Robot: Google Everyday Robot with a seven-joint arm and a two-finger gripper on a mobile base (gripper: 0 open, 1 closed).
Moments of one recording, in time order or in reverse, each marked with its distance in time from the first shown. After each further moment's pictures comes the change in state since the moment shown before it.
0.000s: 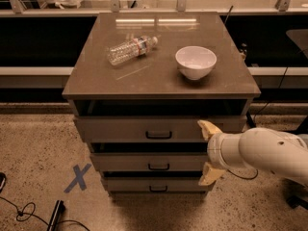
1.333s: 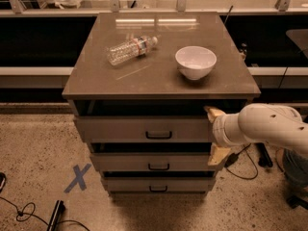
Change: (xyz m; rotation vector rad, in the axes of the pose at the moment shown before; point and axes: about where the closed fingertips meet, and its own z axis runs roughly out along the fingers) arm 0.048 -0.056 0.018 -0.013 0.082 -0.045
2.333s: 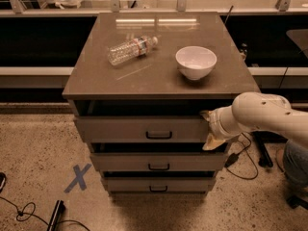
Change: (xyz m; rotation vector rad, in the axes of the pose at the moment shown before) arm 0.008 -0.020 0.022 -0.055 -0.002 -0.037
